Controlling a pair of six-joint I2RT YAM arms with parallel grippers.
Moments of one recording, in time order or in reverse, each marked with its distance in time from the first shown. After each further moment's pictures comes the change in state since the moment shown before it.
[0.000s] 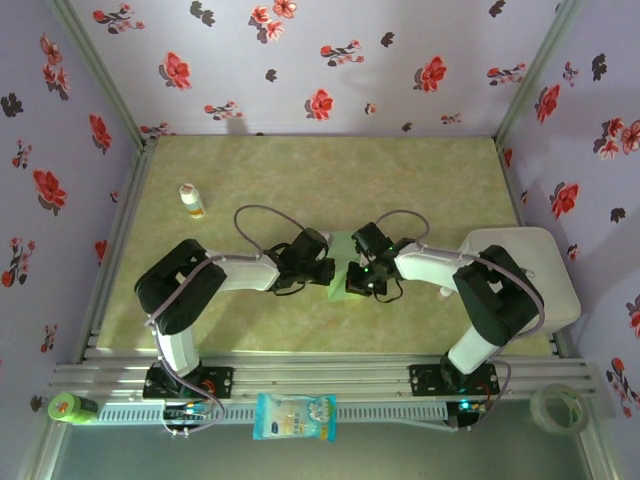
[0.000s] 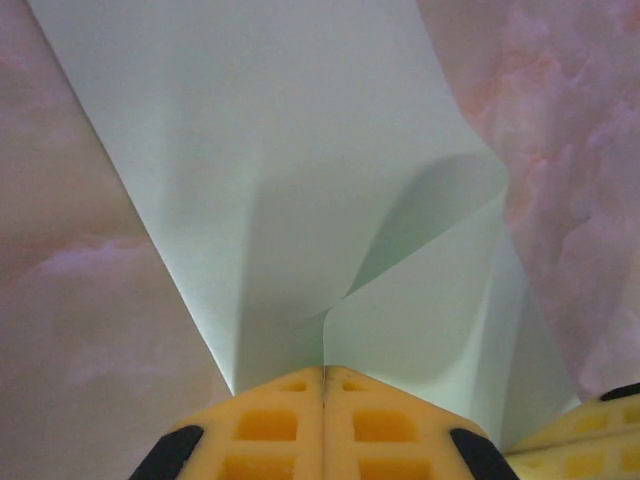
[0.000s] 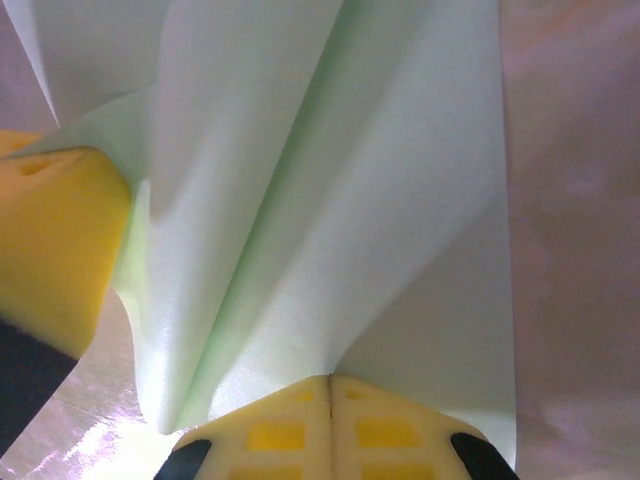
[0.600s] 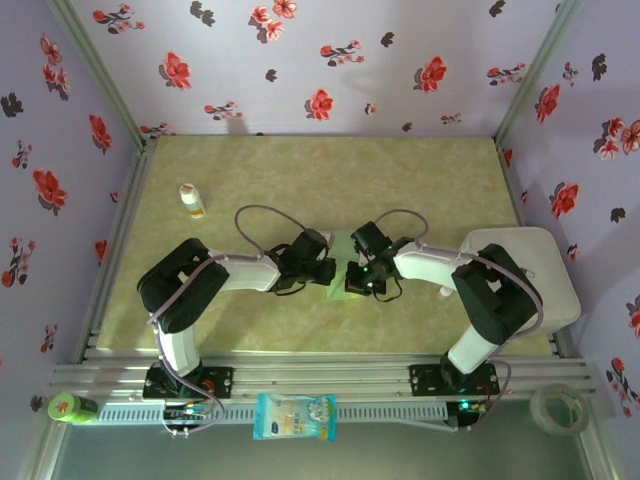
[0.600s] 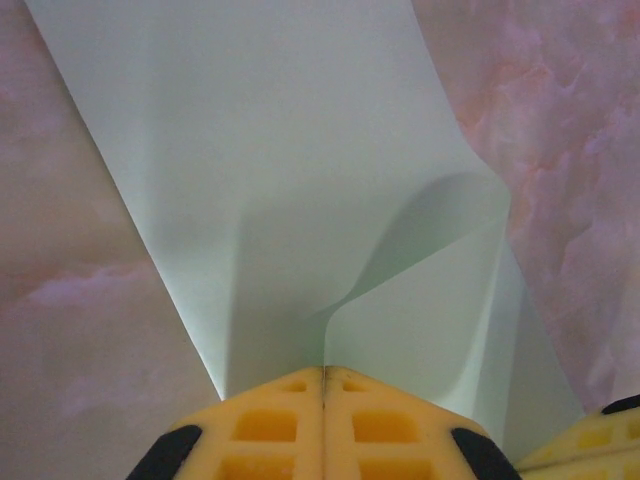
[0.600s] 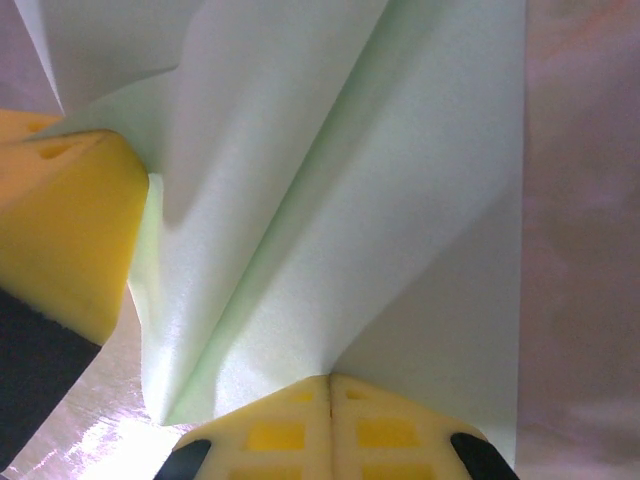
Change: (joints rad) left arm 0.000 0.013 -0.008 0.046 -0.005 0.026; right arm 0.000 0.010 0.009 0.000 -0.007 -0.007
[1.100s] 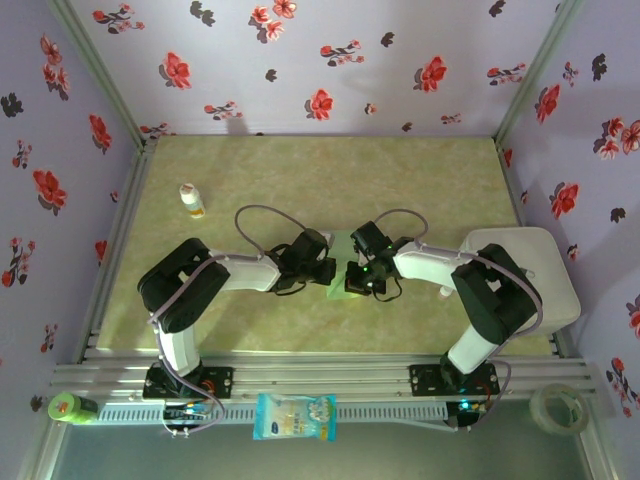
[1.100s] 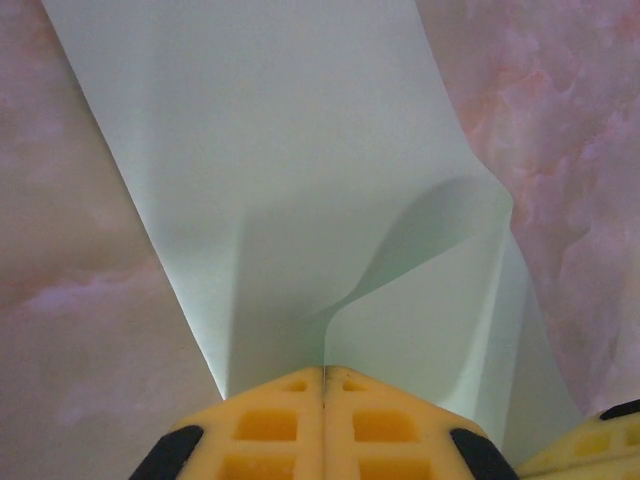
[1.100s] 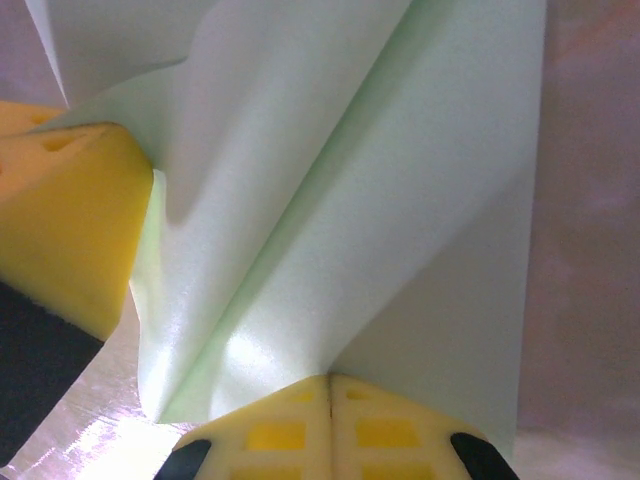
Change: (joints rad) left arm 0.003 0.004 -0.001 0.012 -0.002 -0.001; right arm 0.000 0.001 0.003 -0.003 0.000 -0.007
